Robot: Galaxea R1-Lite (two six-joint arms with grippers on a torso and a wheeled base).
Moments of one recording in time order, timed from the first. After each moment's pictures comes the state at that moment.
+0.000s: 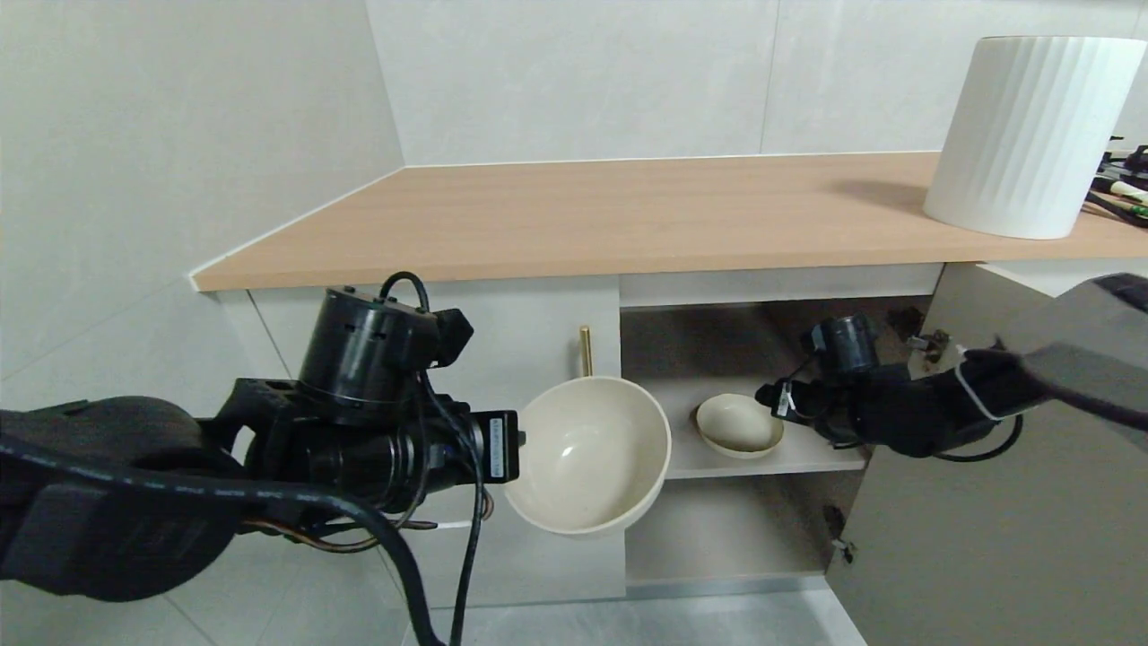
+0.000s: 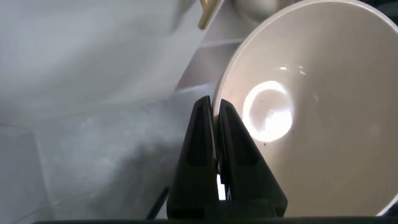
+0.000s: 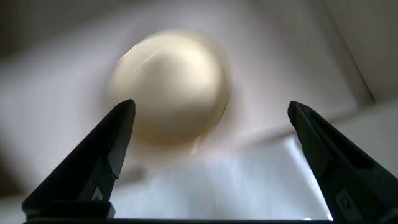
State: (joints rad) left arm -0.58 1.68 -0.89 -0.18 0.07 -0.43; right arm 0.31 2.19 -1.21 -0.34 -0.26 0.47
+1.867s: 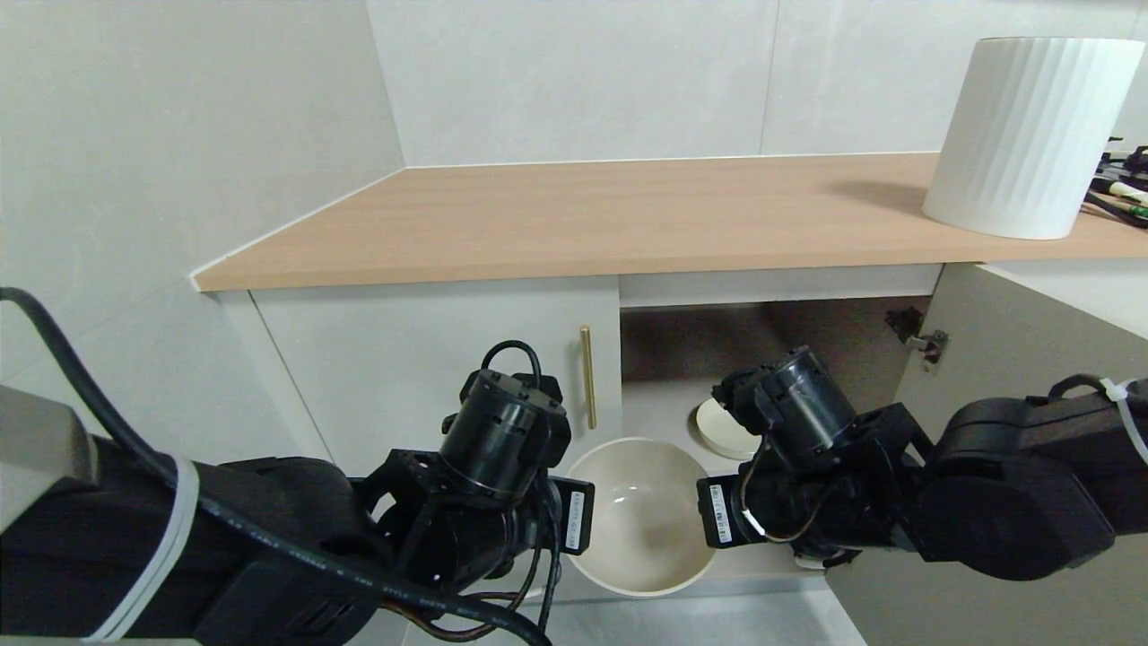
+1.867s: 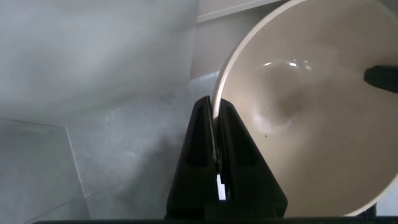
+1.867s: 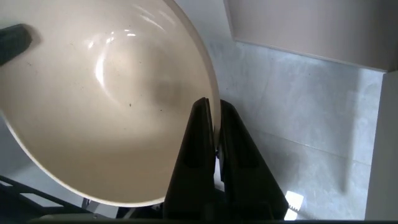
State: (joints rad) left arm -0.76 1.84 -0.86 -0.24 0.30 -0.40; right arm 0.74 1.86 -1.02 -0.02 -0.13 0.47
